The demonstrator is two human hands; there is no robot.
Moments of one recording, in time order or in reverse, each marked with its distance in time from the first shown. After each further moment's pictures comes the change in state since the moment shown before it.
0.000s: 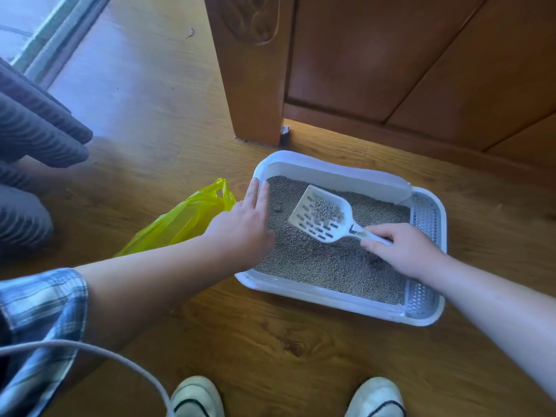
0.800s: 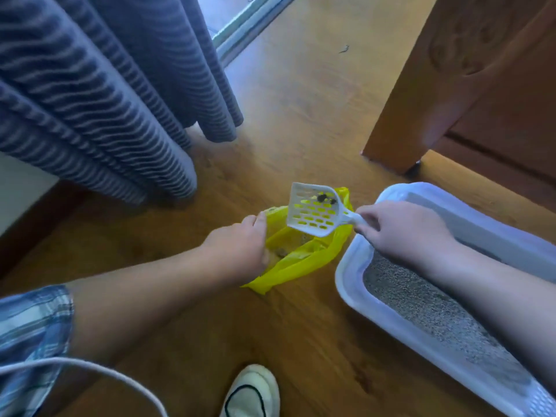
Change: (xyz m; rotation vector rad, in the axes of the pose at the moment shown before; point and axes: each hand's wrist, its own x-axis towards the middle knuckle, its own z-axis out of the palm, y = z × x) left_hand -0.117 -0.149 -0.006 0.075 -0.065 -0.378; right_hand 0.057 -0.211 0.072 -0.688 0.080 -0.609
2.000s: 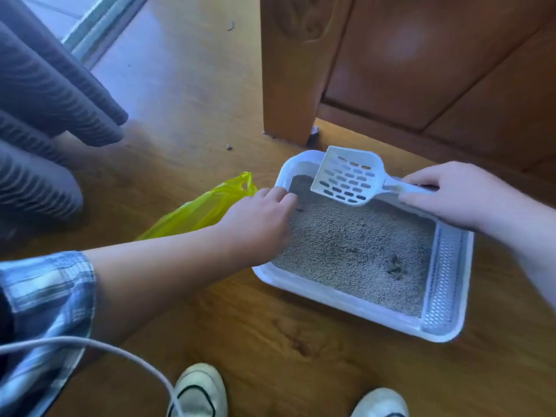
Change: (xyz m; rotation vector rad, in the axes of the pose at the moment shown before) left_hand 0.041 0.164 -0.027 0.001 0.194 0.518; right_hand -0.119 0.145 -0.068 0.283 -0.126 0.523
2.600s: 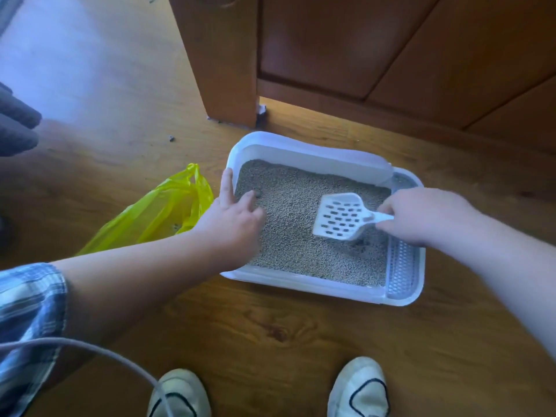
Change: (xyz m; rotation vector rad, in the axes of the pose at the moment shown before) left_hand 0.033 0.012 0.049 0.322 -0.196 0.181; right_hand -0.018 0.055 0.055 -0.429 -0.239 0.212
